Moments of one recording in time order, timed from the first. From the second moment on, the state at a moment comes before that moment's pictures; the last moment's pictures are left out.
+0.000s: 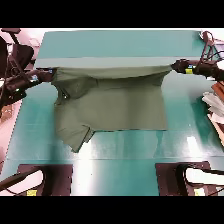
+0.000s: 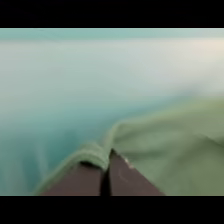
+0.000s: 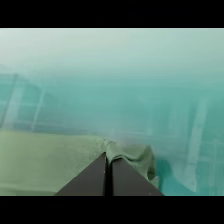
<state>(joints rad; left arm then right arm) 0.18 -1.20 0.93 0.17 -0.60 -0.31 -0.19 -1.40 1.25 -0.79 0.74 1.04</state>
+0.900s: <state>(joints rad) 0.14 -1.37 1.00 0.46 -0.67 -0.42 -0.18 -1.53 1.25 -0.89 0.87 1.05</state>
